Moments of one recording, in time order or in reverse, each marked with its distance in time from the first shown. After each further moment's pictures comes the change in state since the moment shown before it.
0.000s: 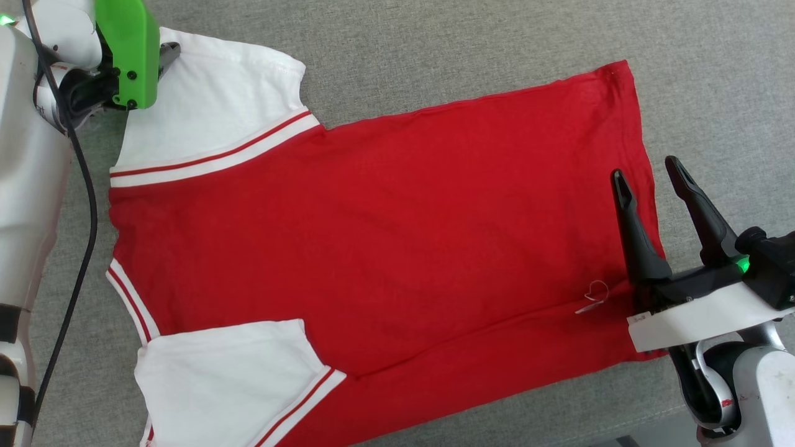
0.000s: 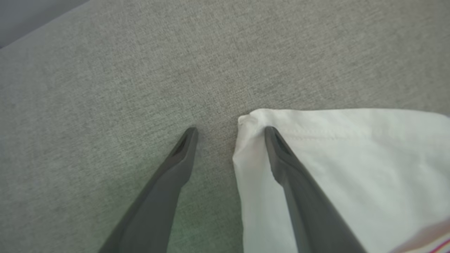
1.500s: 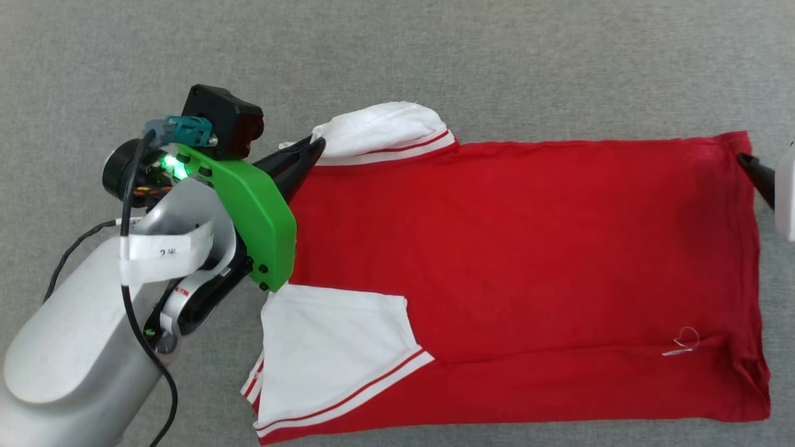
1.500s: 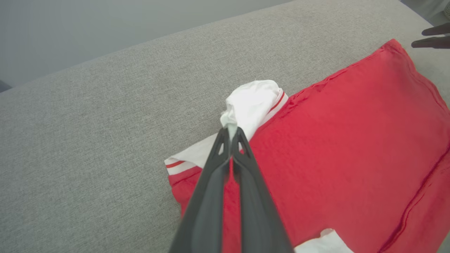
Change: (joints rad) left arm 0.523 0.093 -0.067 -0.870 -0.124 0.162 -0.289; right arm -0.402 -0.369 -0.036 0.308 0.132 0.000 0.926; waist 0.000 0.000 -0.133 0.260
